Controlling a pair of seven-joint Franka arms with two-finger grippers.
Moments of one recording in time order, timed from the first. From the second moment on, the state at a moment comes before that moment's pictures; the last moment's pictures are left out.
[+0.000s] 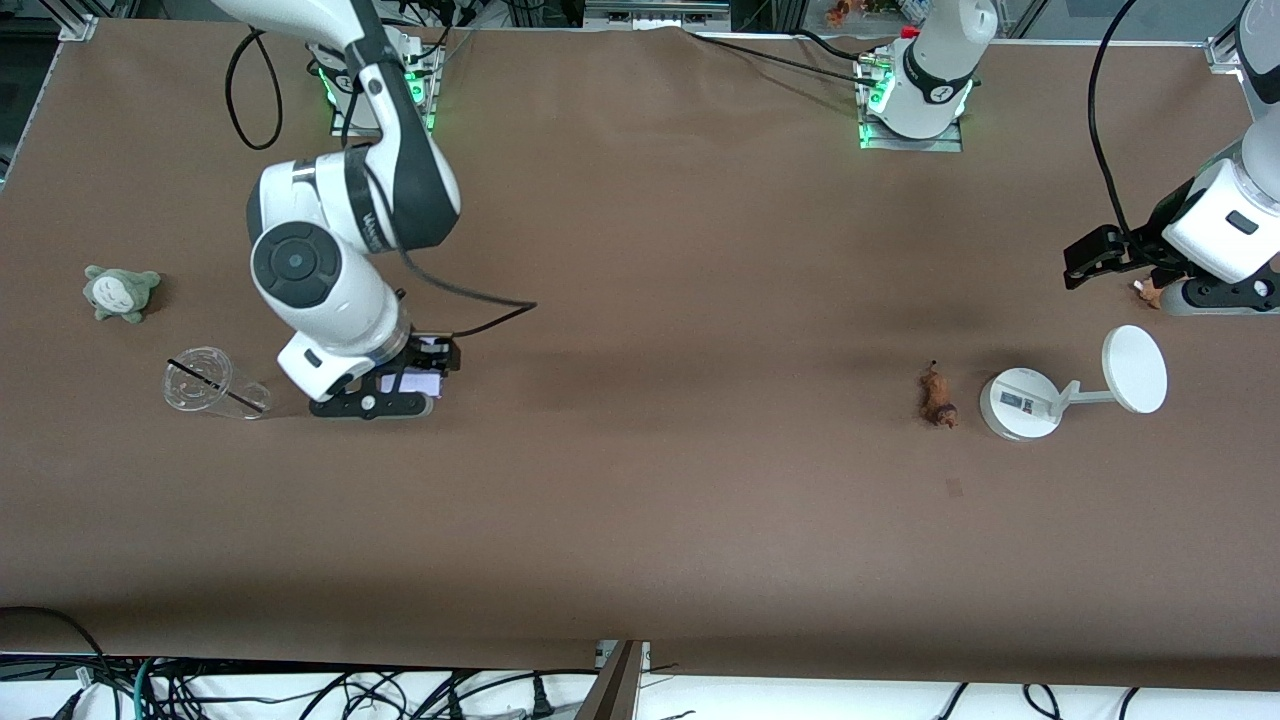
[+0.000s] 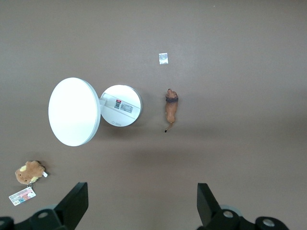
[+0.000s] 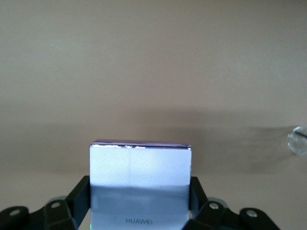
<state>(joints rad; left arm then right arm) -0.05 0.04 0.03 -1.64 0.04 1.64 -0.05 0.74 0.48 -0.48 -1.60 0.15 1.99 0.18</state>
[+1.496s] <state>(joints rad) -0.05 0.04 0.03 -1.64 0.04 1.64 -0.05 0.48 0.68 -0.48 -1.80 0.48 2.33 -0.48</state>
